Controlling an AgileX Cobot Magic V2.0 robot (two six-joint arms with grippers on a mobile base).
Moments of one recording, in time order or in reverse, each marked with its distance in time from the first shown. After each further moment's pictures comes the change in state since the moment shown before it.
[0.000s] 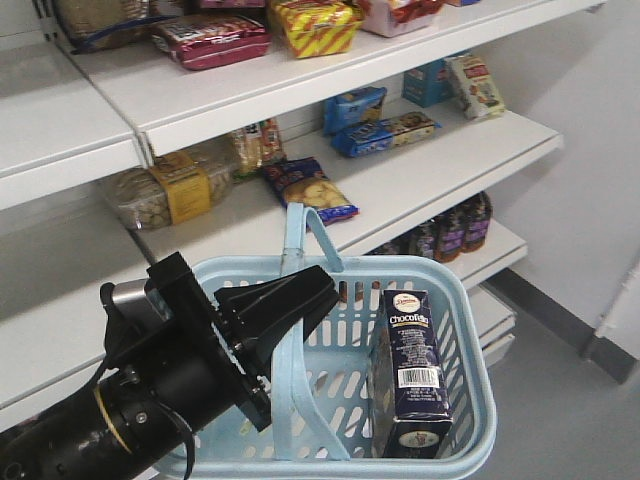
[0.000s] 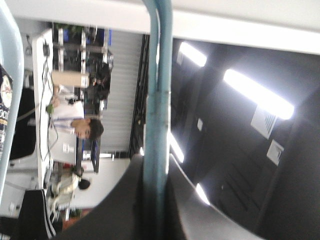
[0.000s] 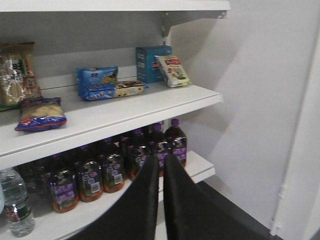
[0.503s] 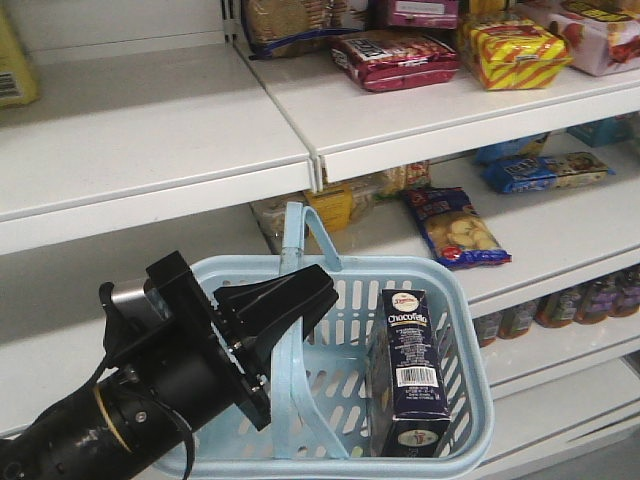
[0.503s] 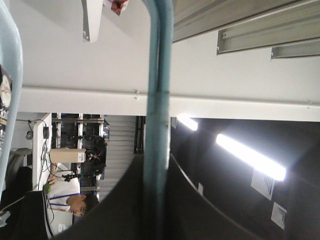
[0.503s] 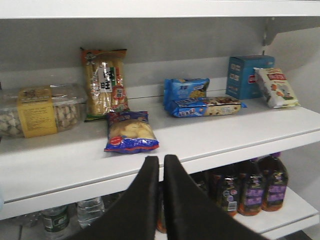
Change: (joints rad) left arm 0.000 0.000 0.000 -0.001 0.000 0.000; right arm 0.000 0.000 0.000 0.000 0.000 0.000
